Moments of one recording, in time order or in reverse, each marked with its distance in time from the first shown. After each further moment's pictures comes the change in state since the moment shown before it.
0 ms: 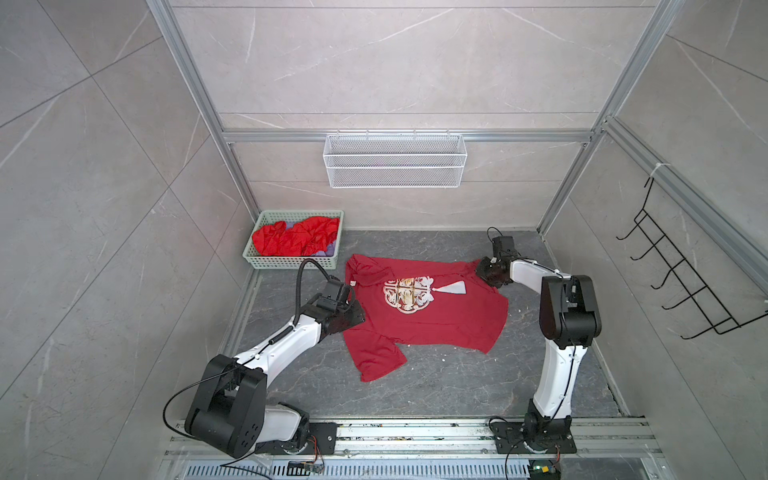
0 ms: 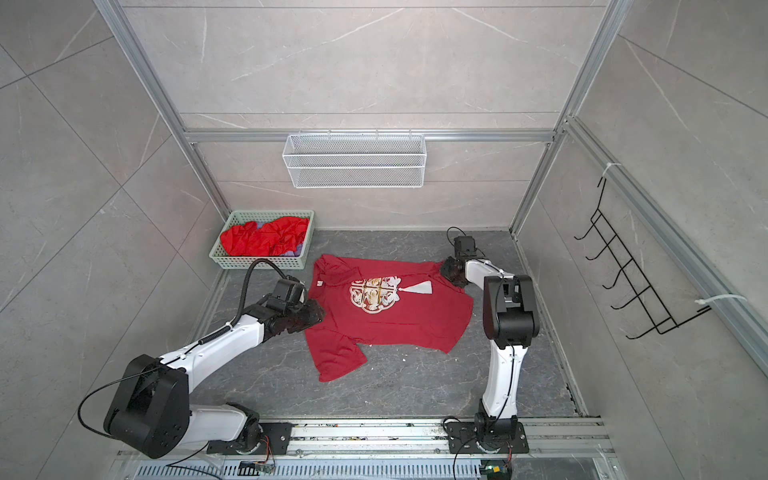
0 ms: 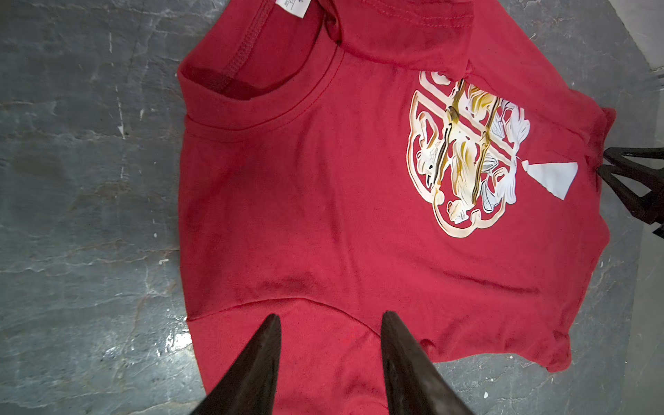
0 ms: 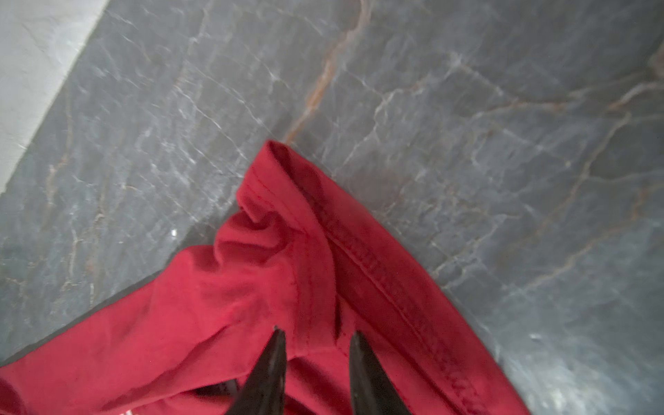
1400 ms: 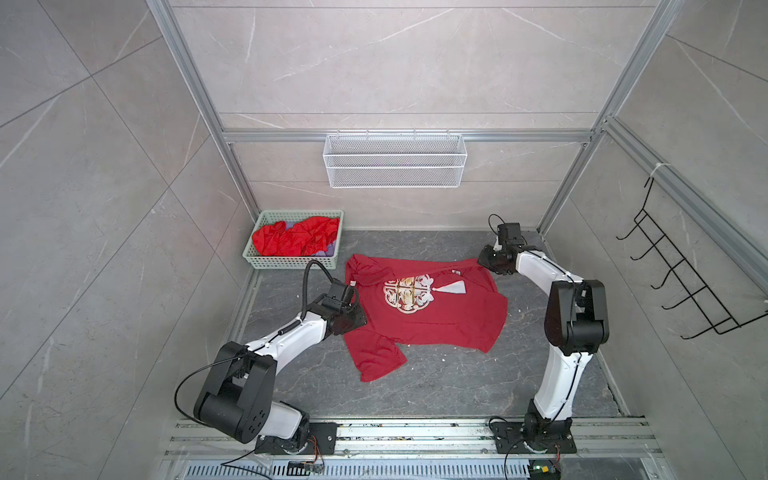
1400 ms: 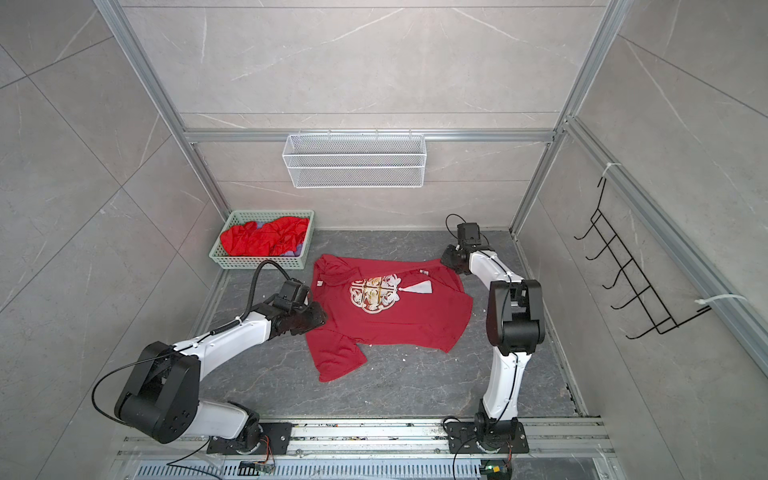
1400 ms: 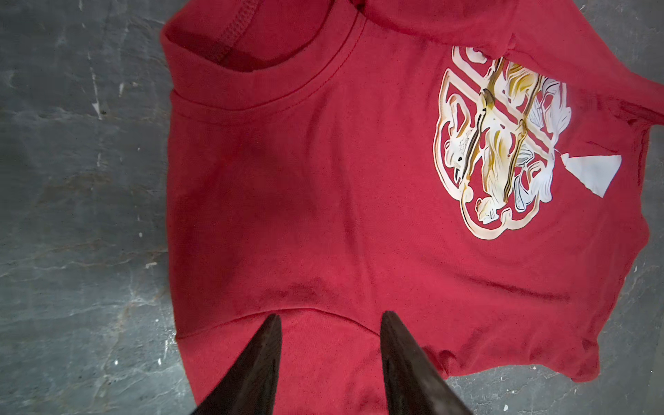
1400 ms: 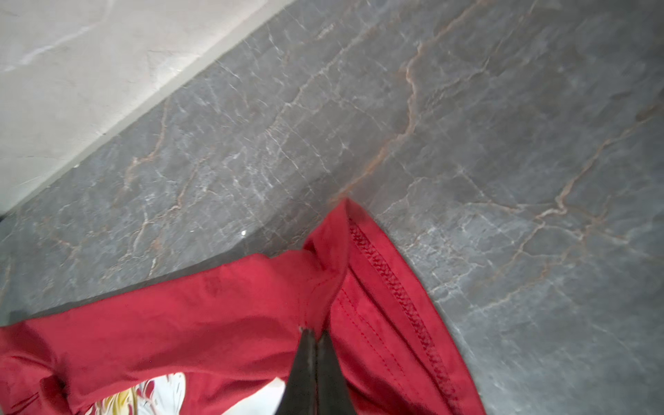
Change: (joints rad) left arm -0.010 0.067 0.001 0.018 -0.007 -0.008; right arm 0.000 -0.103 0.097 -0.097 0.010 -0.189
